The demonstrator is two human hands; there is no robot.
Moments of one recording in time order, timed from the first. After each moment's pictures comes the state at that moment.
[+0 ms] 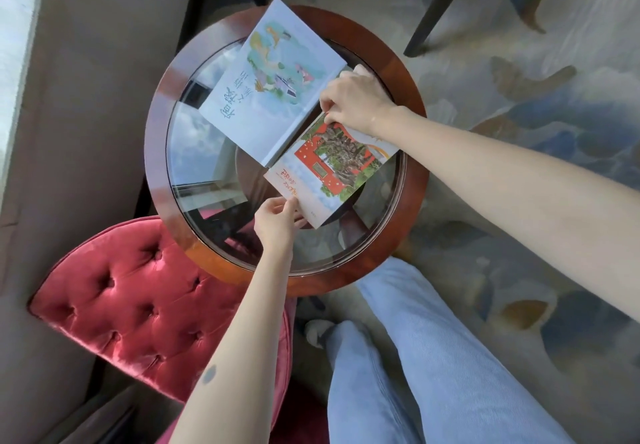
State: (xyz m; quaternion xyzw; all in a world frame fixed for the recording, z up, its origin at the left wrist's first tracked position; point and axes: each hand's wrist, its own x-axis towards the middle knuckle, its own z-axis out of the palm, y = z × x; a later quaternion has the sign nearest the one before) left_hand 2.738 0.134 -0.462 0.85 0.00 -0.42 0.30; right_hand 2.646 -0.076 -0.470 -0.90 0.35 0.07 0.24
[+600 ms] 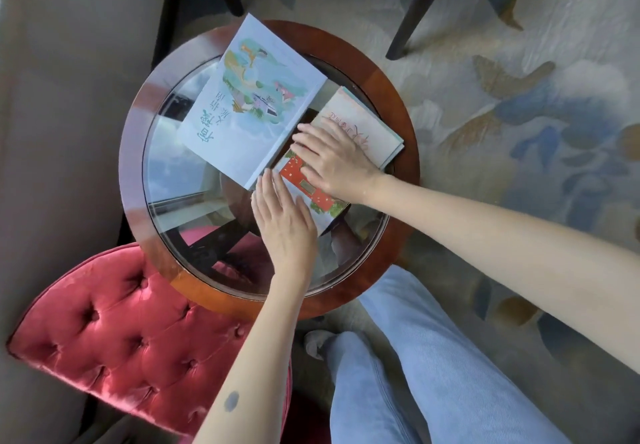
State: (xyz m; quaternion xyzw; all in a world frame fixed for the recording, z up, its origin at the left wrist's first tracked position) left_hand 2.713 0.113 -0.473 0.85 -0.49 -0.14 0.07; right_hand 2.628 -0.010 -0.493 -0.94 0.29 -0.06 0.15
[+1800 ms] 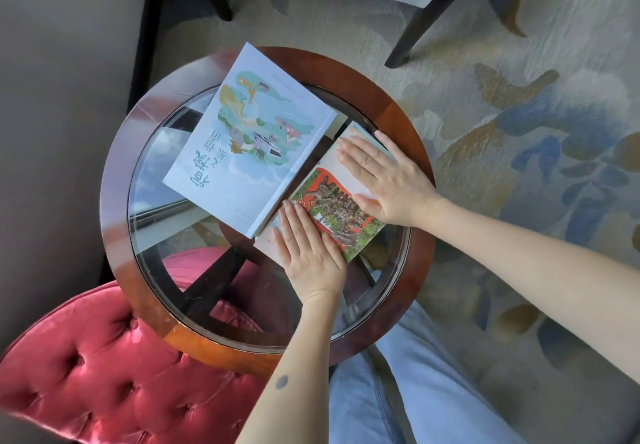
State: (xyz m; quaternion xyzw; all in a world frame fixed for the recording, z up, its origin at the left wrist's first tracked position) left_hand 2.695 0.097 -0.522 0.86 -0.48 -0.16 0.04; right_hand 2.572 -0.053 -0.531 -0.95 0.29 0.04 0.08
